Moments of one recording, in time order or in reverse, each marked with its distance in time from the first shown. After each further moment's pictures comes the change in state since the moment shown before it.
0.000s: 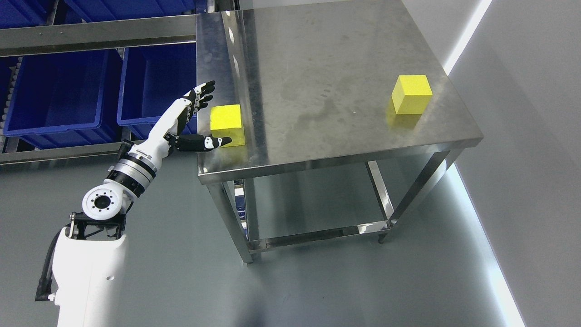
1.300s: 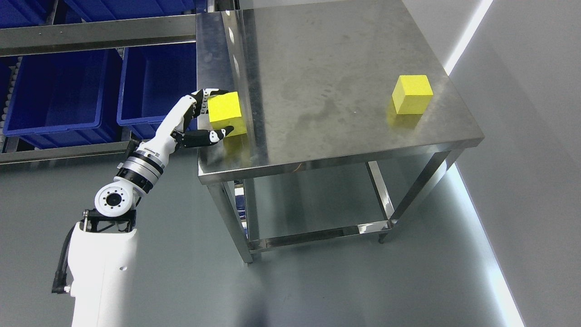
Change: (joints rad) left arm -0.050 -0.073 0.065 0.097 -0.029 -0.145 0.000; right arm 0.000 0.000 0.000 0.000 -0.022 0.000 0.000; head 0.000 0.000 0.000
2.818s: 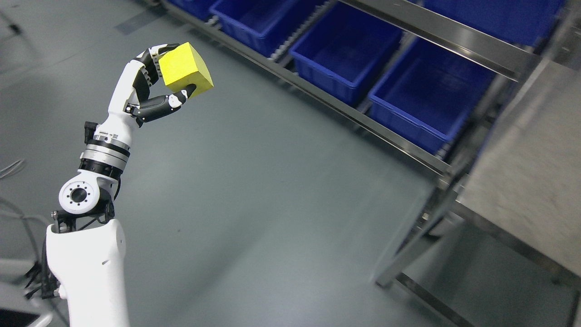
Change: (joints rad) left arm -0.015 -0.062 0.172 -0.089 0.071 -0.015 0.008; right arm 0.000 0.000 0.000 0.000 0.000 0.000 -0.005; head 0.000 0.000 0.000
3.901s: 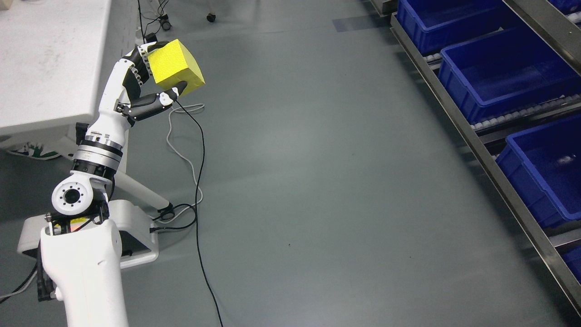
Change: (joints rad) left arm -0.001 -0.004 0.032 -0.007 0.000 0.004 0.001; right arm 0.000 0.000 0.000 0.000 0.000 0.000 0.012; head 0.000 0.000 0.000
